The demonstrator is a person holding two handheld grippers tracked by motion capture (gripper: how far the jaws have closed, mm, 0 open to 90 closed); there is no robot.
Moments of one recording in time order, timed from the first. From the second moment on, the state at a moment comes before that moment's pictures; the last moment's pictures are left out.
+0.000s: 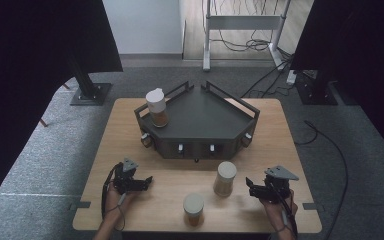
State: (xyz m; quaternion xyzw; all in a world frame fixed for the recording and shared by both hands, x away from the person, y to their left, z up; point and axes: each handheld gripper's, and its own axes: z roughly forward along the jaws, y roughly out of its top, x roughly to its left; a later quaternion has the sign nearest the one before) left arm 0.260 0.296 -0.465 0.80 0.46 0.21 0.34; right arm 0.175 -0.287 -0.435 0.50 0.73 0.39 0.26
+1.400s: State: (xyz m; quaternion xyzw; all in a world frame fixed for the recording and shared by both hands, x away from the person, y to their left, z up) left arm 0.260 0.297 -0.465 0.80 0.45 0.21 0.34; right arm 0.135 -0.268 -0.386 0.42 0.75 0.44 0.28
